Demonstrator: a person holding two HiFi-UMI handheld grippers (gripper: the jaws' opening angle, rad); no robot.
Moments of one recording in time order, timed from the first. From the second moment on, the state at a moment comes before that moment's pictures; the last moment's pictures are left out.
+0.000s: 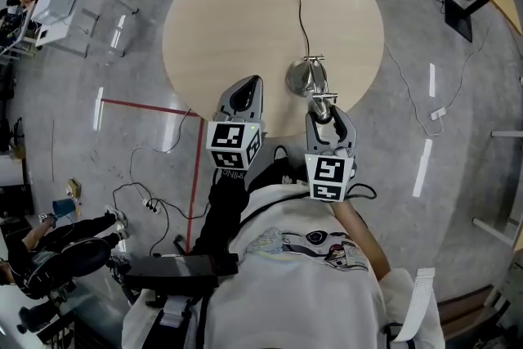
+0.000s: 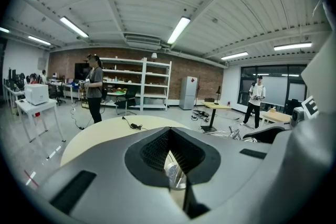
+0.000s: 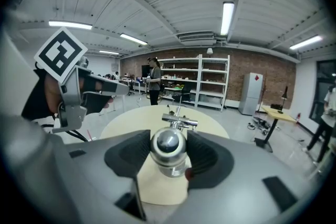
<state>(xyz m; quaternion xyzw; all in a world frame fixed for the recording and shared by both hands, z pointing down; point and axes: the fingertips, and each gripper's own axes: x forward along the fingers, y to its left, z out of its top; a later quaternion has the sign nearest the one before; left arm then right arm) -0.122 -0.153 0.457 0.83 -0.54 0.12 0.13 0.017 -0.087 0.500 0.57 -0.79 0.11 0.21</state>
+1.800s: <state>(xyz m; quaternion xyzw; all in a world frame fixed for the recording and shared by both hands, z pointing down) -0.126 -0.156 0.465 0.82 -0.54 0.13 0.14 0.026 -0.077 0.572 0.56 -0.77 0.12 0.27</state>
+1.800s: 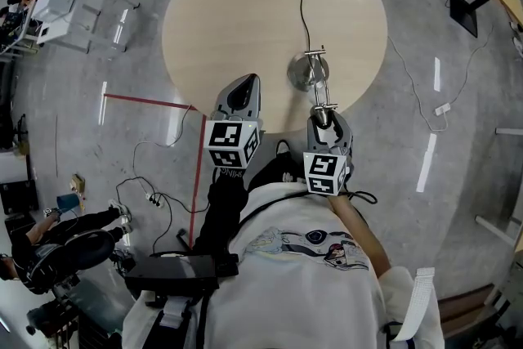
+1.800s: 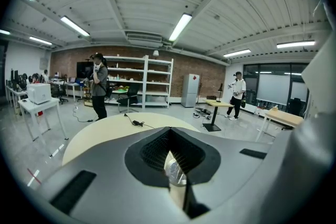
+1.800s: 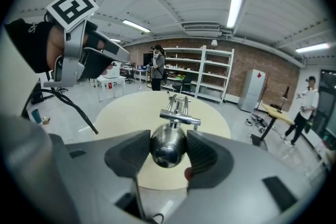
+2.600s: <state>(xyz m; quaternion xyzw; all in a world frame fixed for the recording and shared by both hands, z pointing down) -0.123 -0.158 0.467 0.82 -0.55 0.13 0.14 0.032 -0.082 0.605 0.55 -0.77 0.12 0.29</state>
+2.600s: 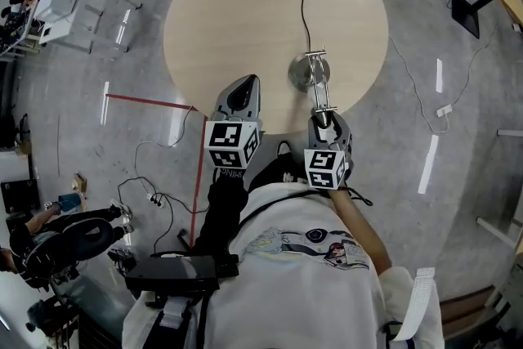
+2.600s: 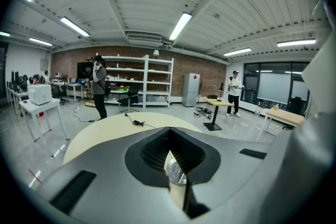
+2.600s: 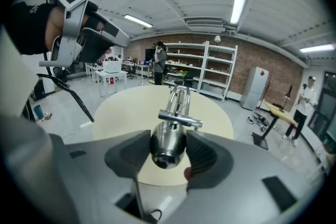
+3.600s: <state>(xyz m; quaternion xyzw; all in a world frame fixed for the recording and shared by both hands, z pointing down) -0.133 -0.155 0.465 0.81 -0.56 0.13 0.13 0.028 -0.090 0.643 0.54 -0.77 0.13 0.30</state>
